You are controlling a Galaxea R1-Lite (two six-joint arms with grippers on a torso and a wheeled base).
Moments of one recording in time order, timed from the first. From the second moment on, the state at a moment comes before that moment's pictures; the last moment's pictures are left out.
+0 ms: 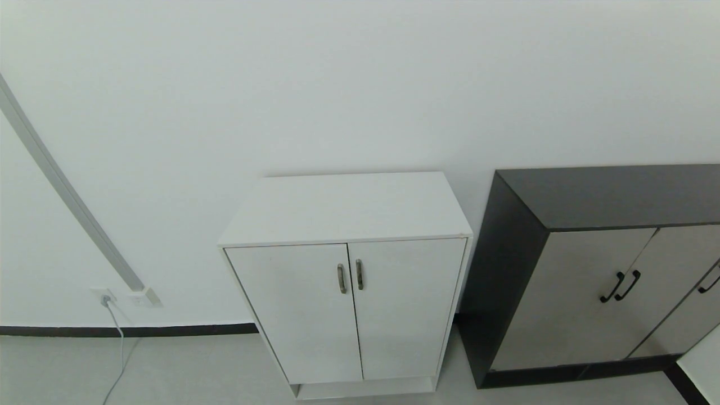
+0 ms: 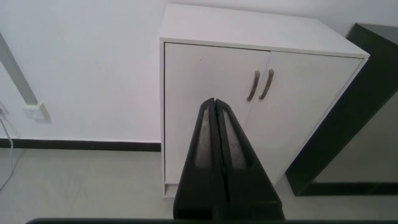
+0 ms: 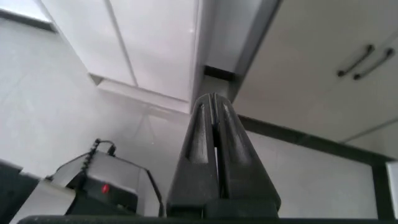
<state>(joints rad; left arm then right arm) 0.00 0.00 0.00 0.00 0.03 -0.10 0.14 0.36 -0.03 0.03 0.08 -0.17</state>
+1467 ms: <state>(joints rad) 0.00 0.00 0.00 0.00 0.03 -0.10 -0.06 0.11 0.00 0.00 0.10 -0.03</state>
